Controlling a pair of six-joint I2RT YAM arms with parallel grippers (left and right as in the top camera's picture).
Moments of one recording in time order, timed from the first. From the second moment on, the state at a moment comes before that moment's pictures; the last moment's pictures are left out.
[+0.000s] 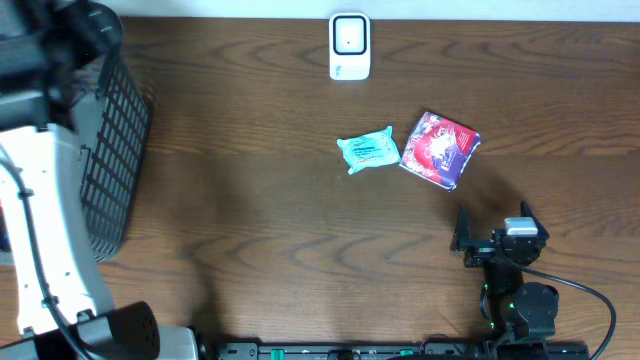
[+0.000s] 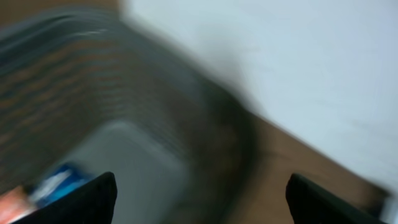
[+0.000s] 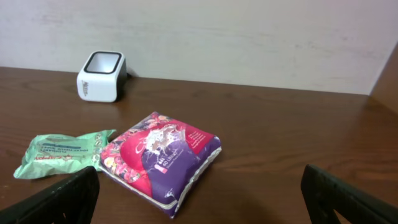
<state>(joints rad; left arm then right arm) 0.27 1.60 1.84 -0.81 -0.05 -0.29 0.06 0.01 0.01 -0.07 0.05 -0.05</state>
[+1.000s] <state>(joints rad) 0.55 2.11 1.61 -0.87 -0.58 -0.16 0.06 0.01 0.01 -0.07 0.05 -0.05</state>
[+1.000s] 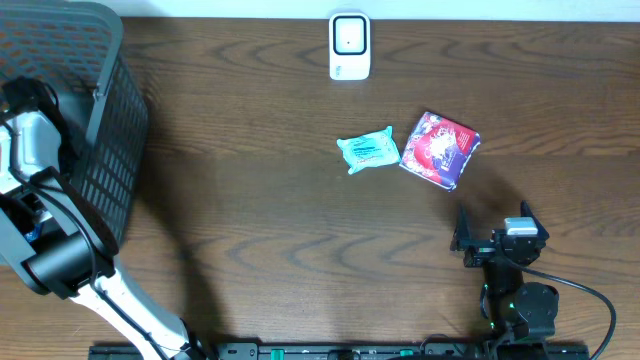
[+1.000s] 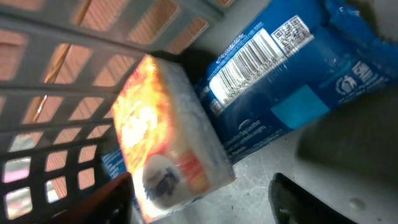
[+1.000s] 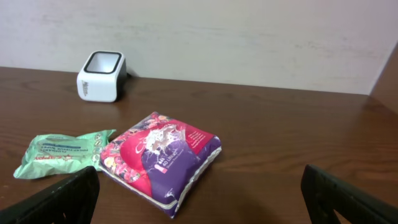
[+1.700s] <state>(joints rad) 0.56 2.11 1.61 -0.92 -0.55 -0.22 0.06 0.01 0.01 -0.07 0.05 -0.05</state>
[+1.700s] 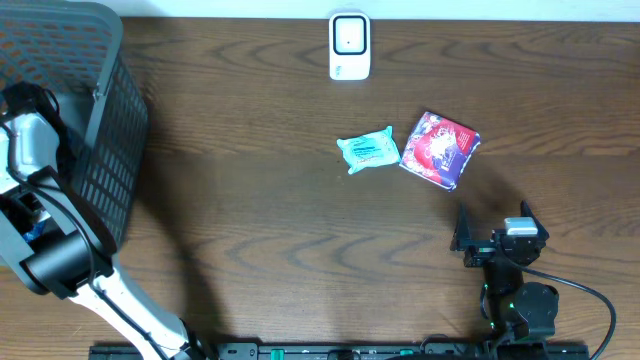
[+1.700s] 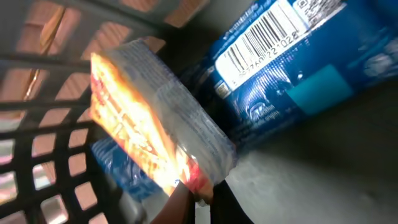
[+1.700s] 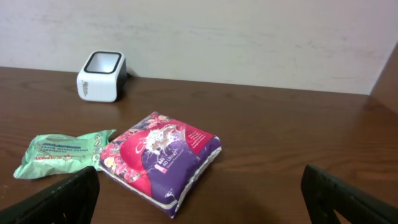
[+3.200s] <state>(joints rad) -0.50 1.95 1.60 -0.92 -0.05 -0.18 0.06 0.01 0.01 -0.07 0.05 -0.05</state>
